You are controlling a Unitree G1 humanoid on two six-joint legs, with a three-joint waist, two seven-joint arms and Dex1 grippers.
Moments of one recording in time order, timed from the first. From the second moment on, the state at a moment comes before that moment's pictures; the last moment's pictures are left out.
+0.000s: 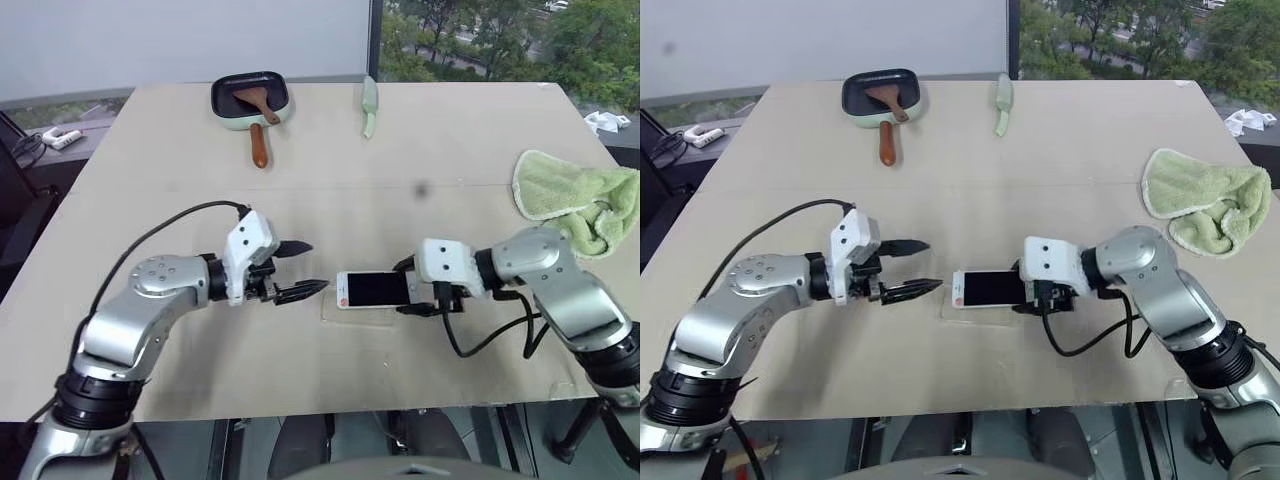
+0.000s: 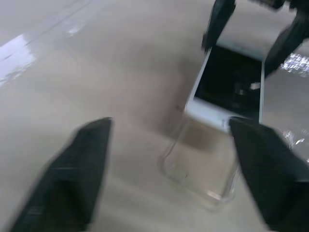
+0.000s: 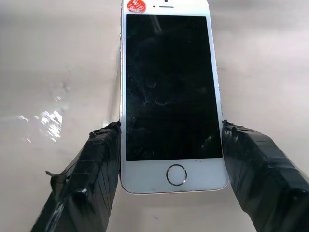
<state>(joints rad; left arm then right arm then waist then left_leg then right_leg) -0.24 0.77 -0.01 -0.34 -0.52 0.59 -0.99 -0.50 -0.68 0.36 -0.44 0.02 0.67 1.21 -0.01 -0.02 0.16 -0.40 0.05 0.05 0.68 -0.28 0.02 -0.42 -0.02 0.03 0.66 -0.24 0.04</state>
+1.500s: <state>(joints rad) -0.35 0.69 -0.24 -0.06 -0.29 0.28 -1.30 -0.60 -0.70 0.61 -0.57 0.01 1.00 0.99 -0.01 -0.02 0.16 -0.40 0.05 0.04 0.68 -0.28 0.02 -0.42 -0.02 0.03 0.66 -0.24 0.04</state>
